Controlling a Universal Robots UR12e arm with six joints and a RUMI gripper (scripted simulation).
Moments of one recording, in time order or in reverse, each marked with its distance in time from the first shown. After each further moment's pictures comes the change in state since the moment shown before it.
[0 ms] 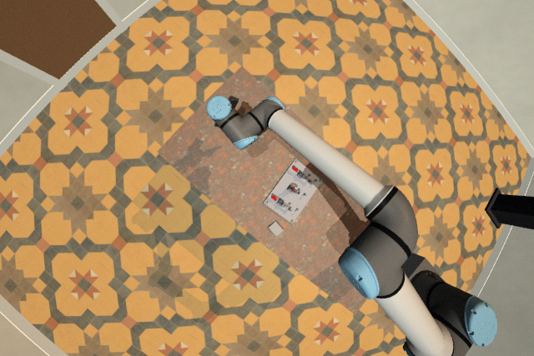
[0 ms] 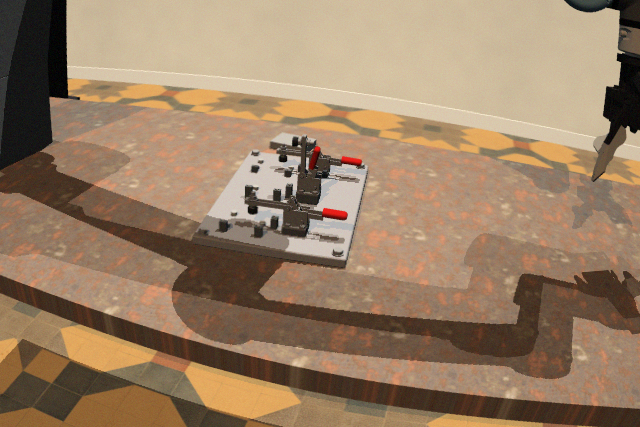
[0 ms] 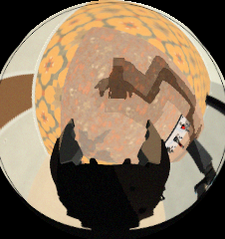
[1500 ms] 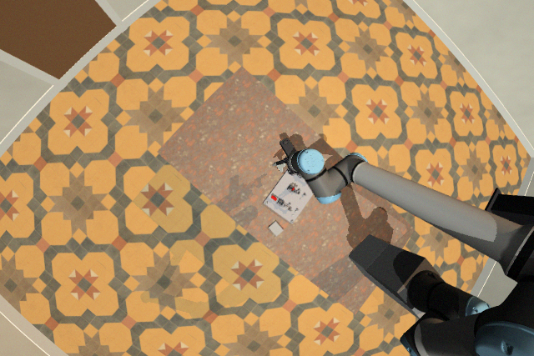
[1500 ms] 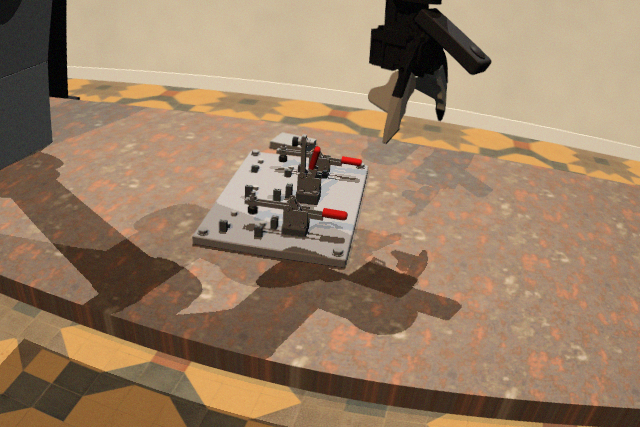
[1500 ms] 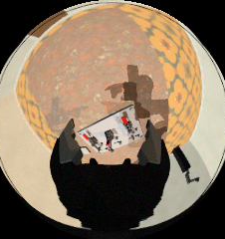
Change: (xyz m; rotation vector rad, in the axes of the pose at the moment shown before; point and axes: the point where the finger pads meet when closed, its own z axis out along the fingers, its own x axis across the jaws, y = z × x) arm 0.365 0.081 -0.044 -0.063 -0.023 -0.791
